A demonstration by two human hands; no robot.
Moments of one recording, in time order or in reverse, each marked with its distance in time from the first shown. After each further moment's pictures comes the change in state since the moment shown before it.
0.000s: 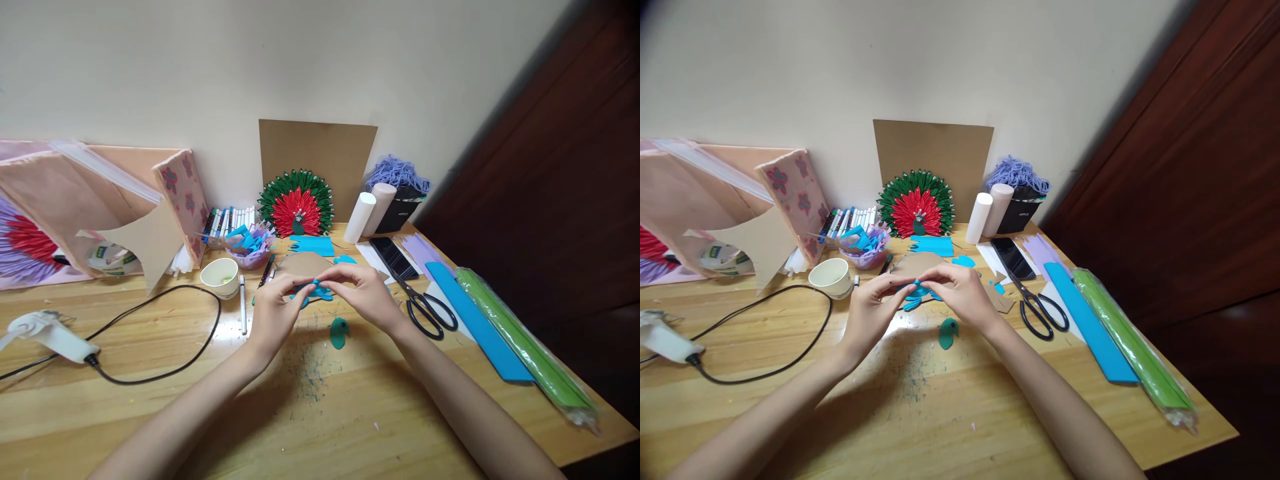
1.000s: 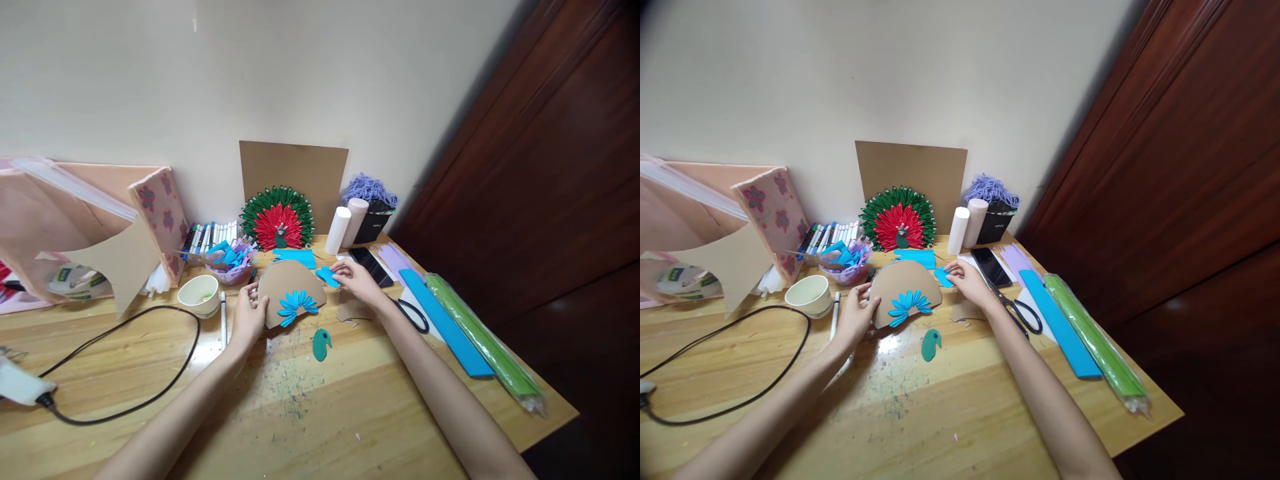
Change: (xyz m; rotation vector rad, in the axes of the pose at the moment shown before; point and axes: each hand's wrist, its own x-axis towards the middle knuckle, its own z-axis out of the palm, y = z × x) left_hand 0.017 -0.074 0.006 -0.070 0.195 -0.500; right_hand 0.019 0.096 -0.049 0.016 0.088 0.300
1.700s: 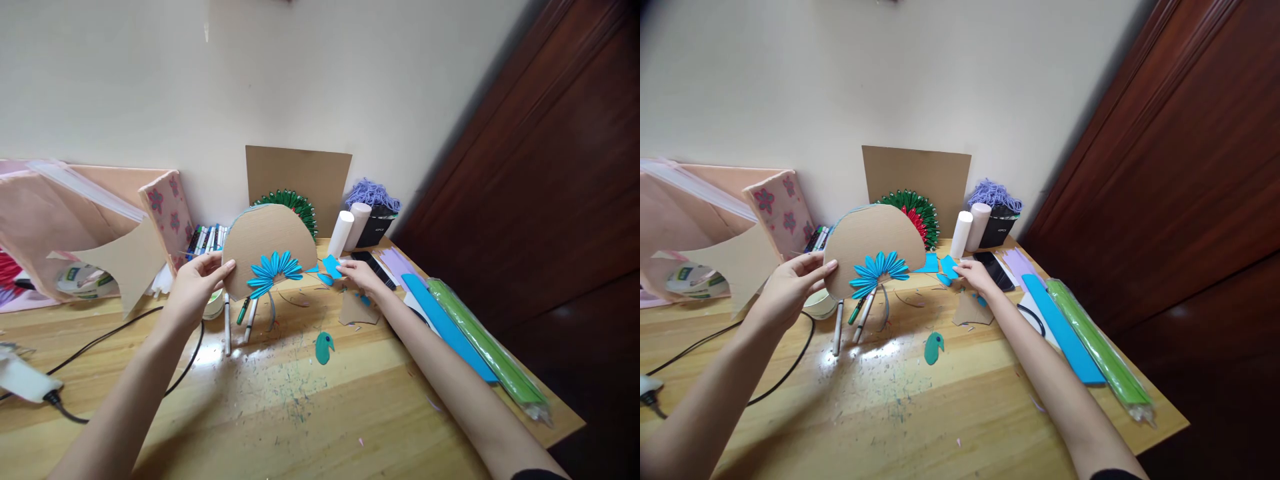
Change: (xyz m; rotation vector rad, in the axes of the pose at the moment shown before) left_hand 0.010 0.091 -0.086 -0.195 -0.070 0.093; right_hand 0.037 0.031 -0.011 0.000 0.064 0.146
